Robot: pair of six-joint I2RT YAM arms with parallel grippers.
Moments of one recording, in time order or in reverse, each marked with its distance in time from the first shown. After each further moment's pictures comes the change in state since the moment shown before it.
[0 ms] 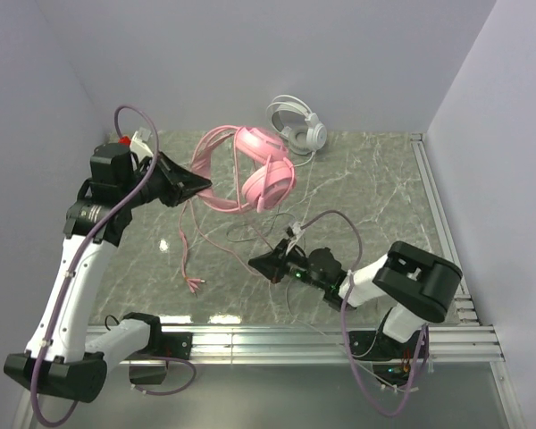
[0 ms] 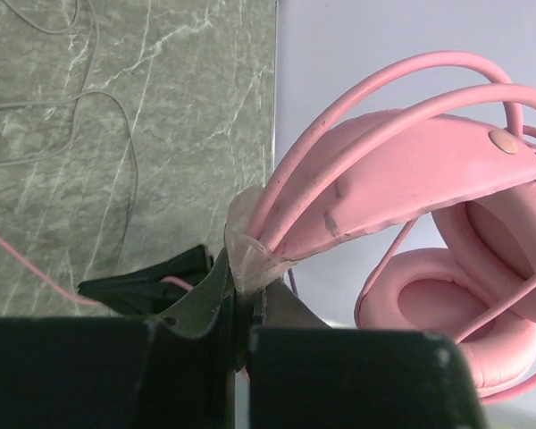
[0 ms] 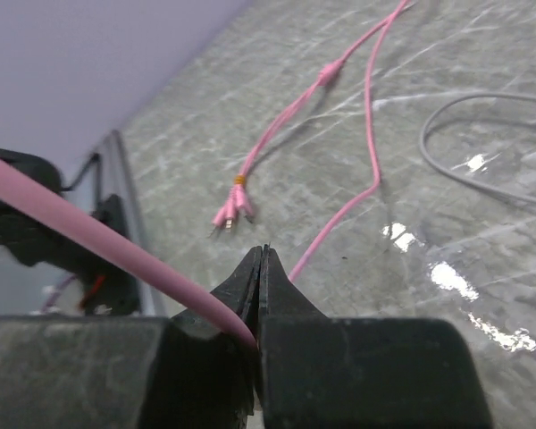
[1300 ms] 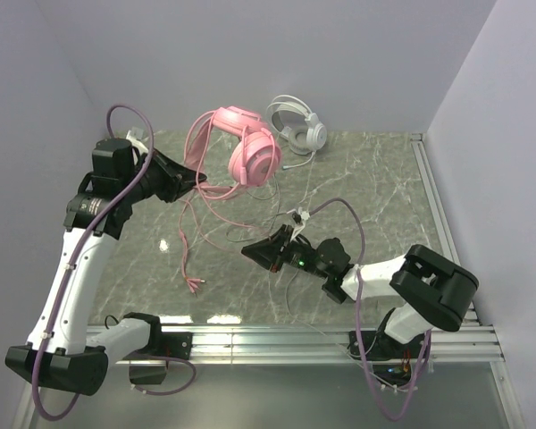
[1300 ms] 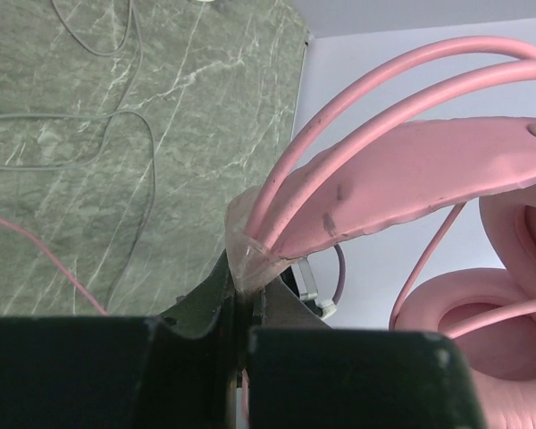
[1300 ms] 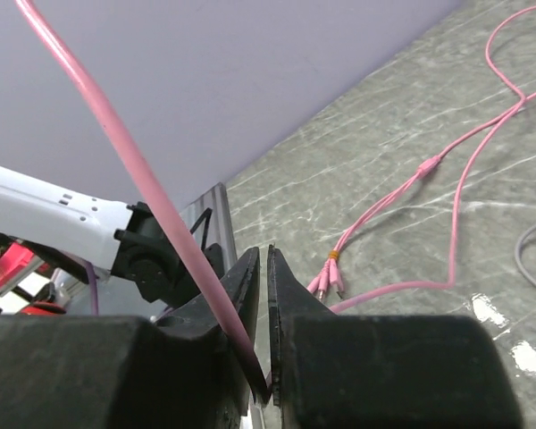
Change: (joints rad) left arm 0.003 0.020 0.030 -0.053 -0.122 -0.061; right arm -0.070 -0.084 0.062 0.106 -0.203 0.138
